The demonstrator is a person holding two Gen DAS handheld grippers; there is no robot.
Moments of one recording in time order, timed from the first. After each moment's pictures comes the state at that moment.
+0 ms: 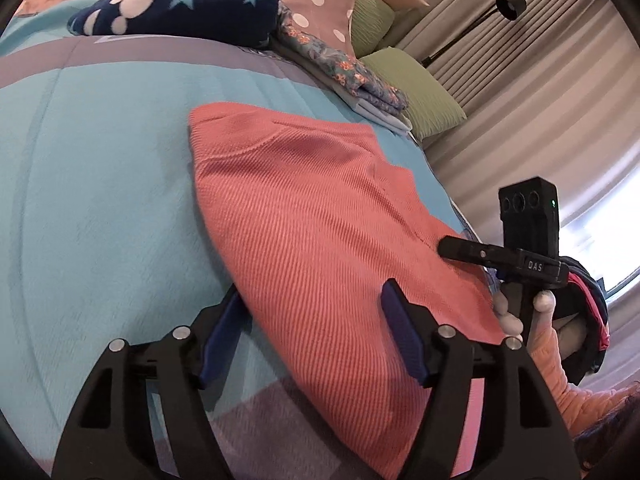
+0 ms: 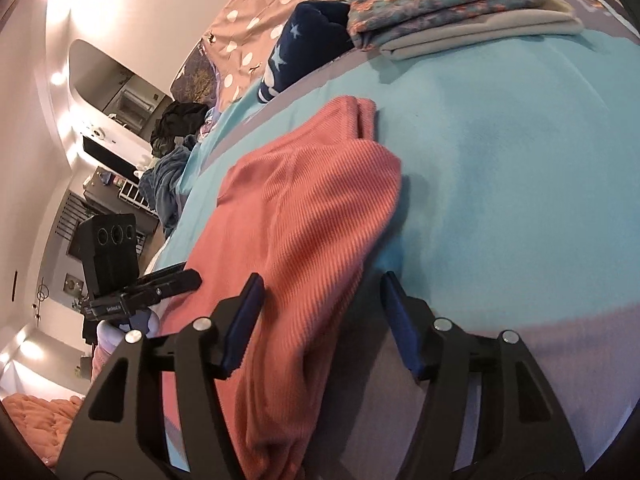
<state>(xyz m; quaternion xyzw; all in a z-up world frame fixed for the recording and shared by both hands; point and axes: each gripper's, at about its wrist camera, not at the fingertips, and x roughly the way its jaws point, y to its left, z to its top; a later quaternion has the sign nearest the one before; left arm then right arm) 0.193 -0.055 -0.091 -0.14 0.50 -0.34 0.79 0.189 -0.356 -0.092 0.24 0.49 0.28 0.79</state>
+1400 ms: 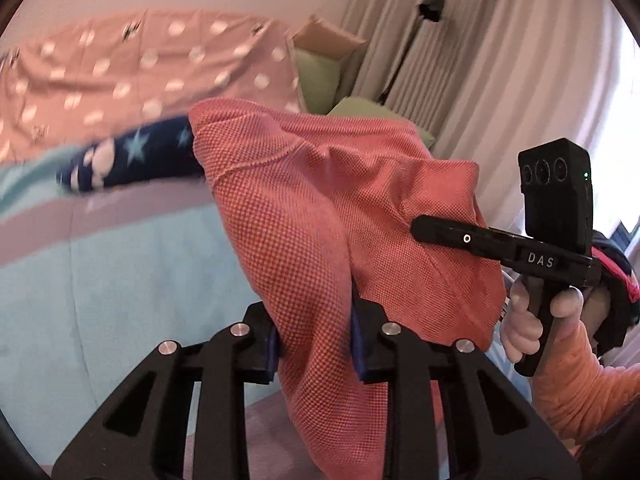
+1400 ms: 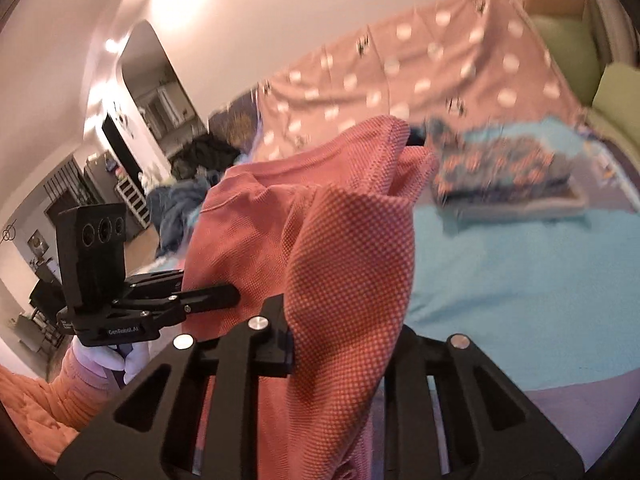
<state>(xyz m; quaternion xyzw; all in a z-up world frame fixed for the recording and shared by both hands) 0.142 -0.091 0.032 -0.03 0.35 -0.35 0.87 0.126 -0.329 0.051 0.14 0.30 0.26 0.91</state>
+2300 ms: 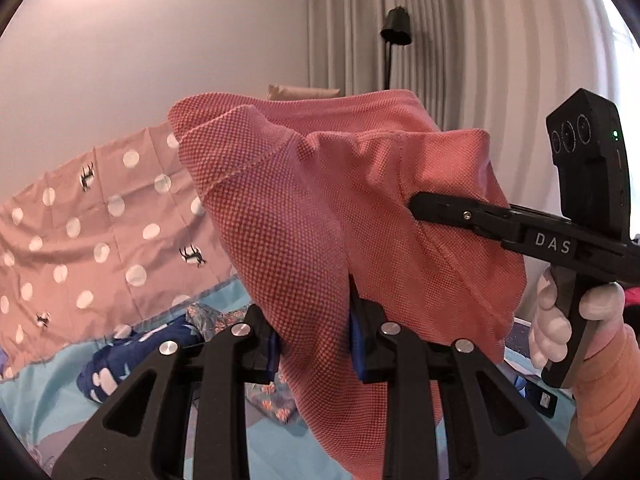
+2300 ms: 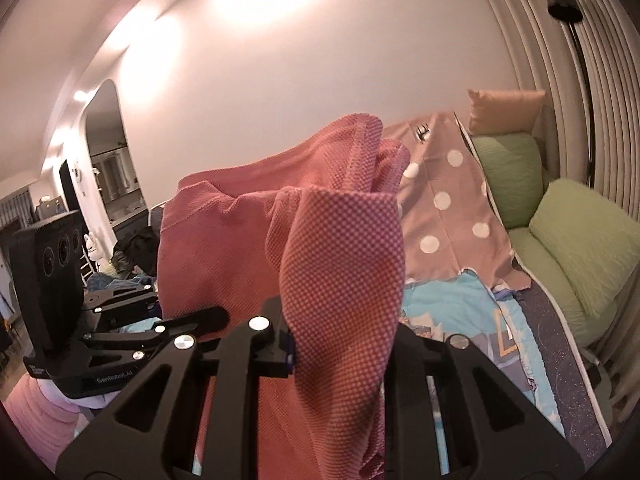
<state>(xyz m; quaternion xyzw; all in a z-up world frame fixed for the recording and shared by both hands) 0.305 -0.257 0.191 0.08 0.25 -0.34 0.90 0.288 -0.479 0.205 0.12 0.20 0.15 0.96</state>
